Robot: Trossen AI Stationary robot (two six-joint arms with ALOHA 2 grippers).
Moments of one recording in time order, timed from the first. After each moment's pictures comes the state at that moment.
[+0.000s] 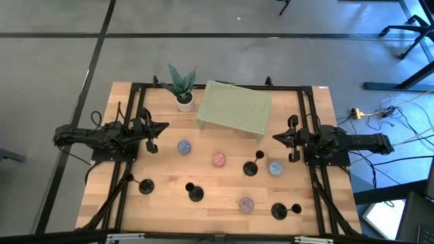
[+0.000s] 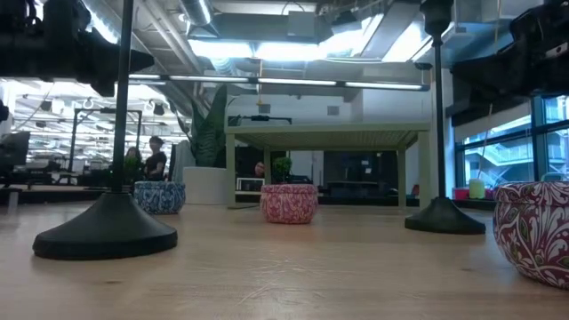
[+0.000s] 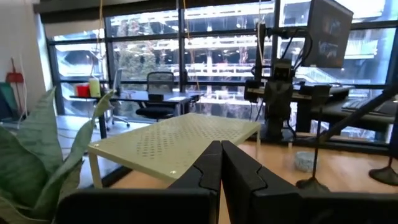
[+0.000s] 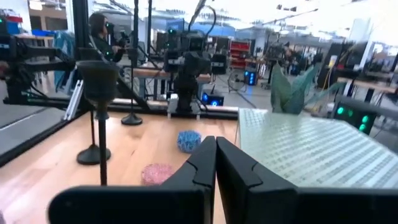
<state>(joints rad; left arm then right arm) -0.07 0.00 0.01 0.17 -0.41 0.05 0.06 0.01 0.01 0.08 0.09 -0.09</state>
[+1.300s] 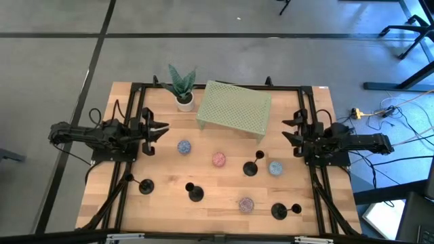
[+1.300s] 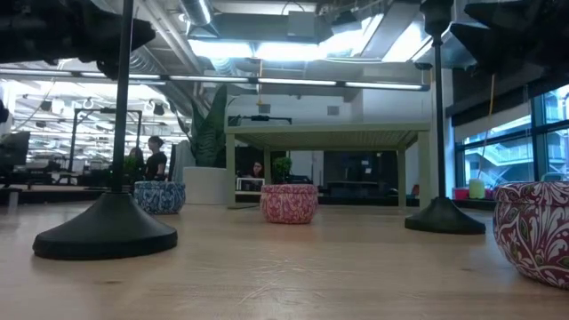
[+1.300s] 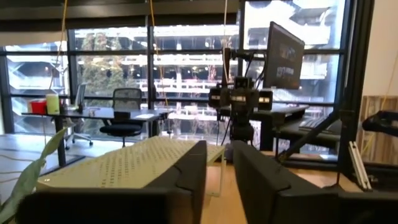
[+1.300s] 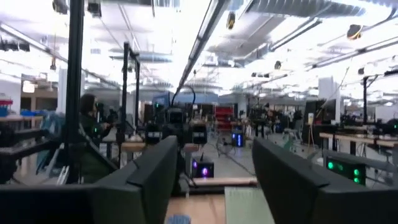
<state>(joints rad) -0.07 0.13 0.07 0.30 -0.26 0.02 0.06 0.01 0.01 0.41 0.14 -0.06</state>
